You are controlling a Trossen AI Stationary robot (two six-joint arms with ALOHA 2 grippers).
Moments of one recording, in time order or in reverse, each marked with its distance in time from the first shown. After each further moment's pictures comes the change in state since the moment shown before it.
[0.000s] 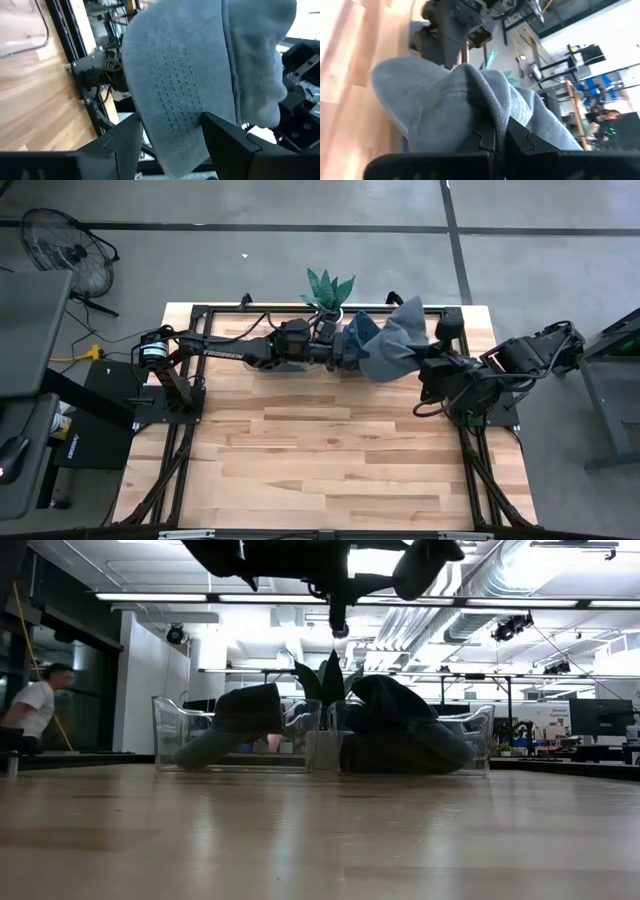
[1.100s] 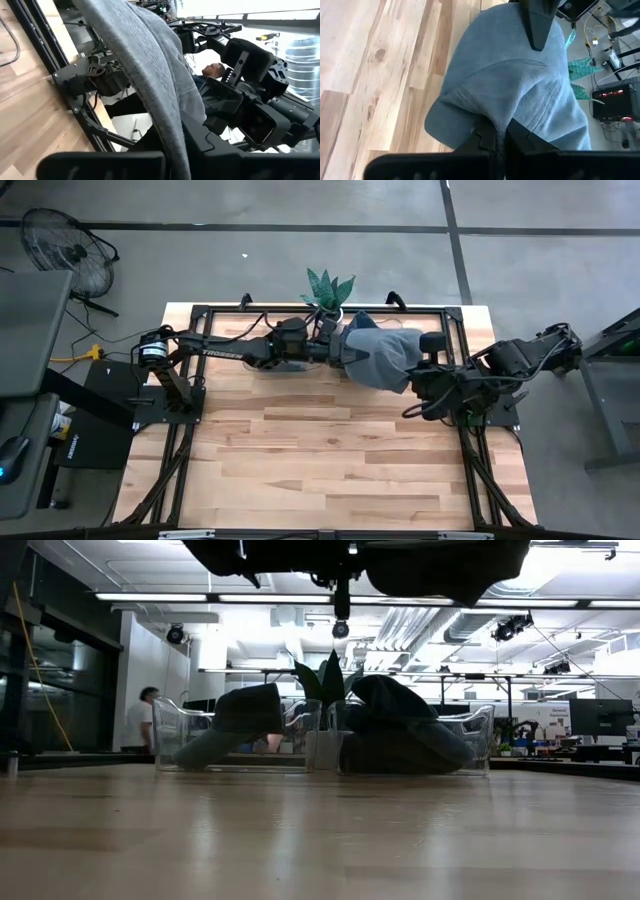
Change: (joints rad) left arm -0.001 0.000 0.002 0.066 0.037 0.104; right arm -0.045 0.001 -0.063 -0.019 -0.360 0.139
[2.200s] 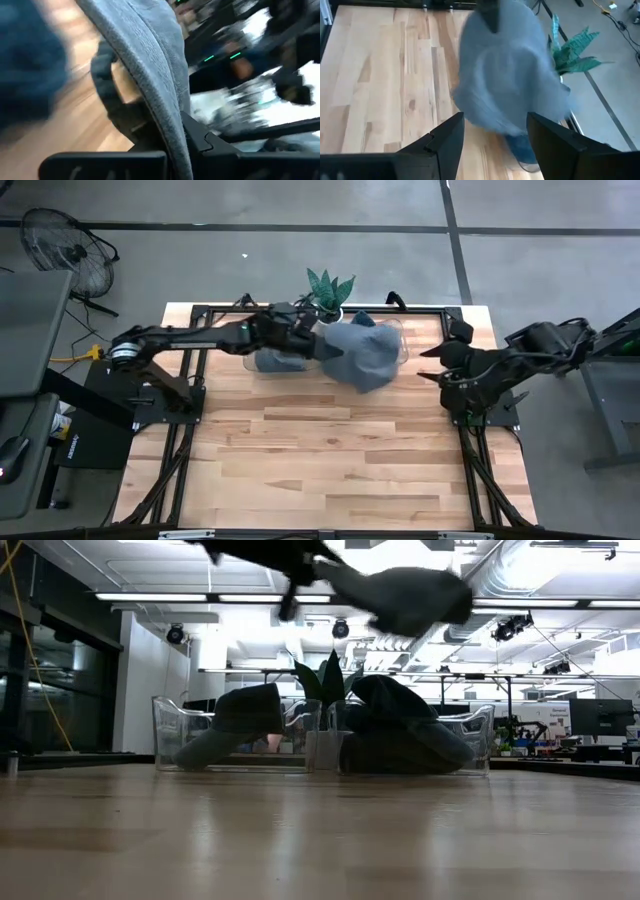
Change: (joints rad) left arm 0.078 -0.198 -0.001 -0.498 0.046 0.287; right arm 0.000 -0.140 0.039 -0.015 -0.053 0.361
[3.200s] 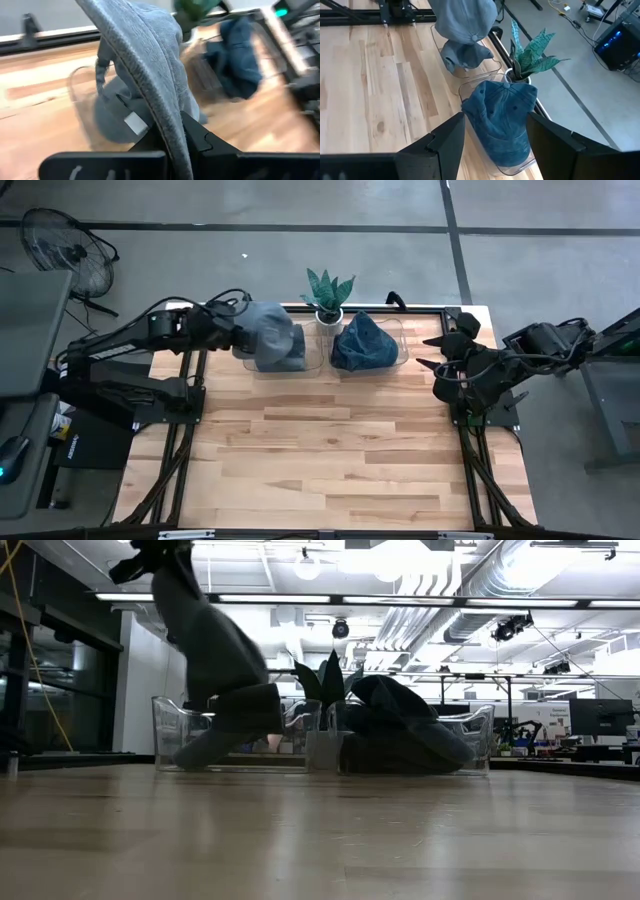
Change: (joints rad) left arm 0.007 -0.522 0.000 -1.092 -0.623 0.100; right arm 0.000 0.003 -0.003 -0.024 0.179 0.101
